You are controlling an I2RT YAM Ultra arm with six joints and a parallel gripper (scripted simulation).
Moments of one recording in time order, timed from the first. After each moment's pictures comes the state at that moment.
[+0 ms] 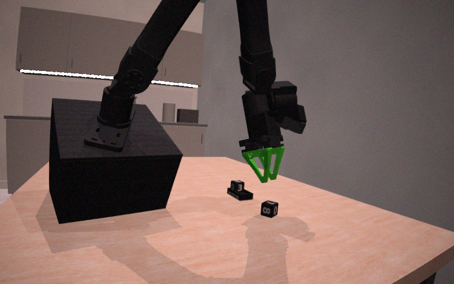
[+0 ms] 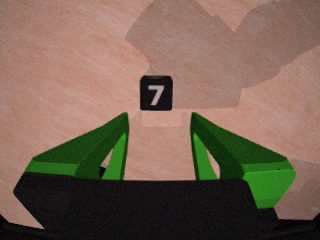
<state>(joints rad) 0.13 1.86 0.82 -0.18 0.68 0.89</state>
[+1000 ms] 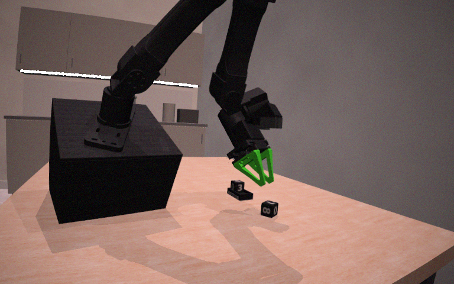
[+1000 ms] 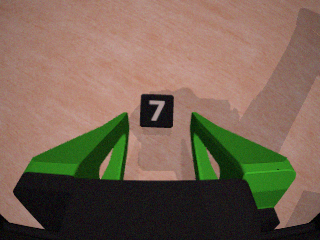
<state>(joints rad) 0.26 2.04 0.60 0.48 1.01 0.73</state>
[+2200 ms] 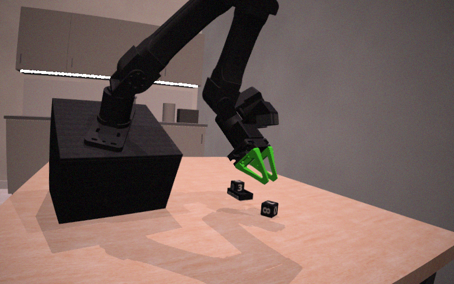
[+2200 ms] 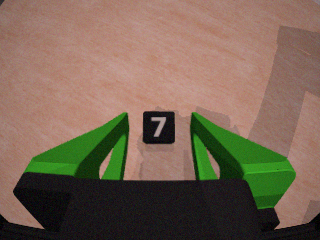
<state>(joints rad) 0.27 2.12 0.56 0.76 1.11 0.64</state>
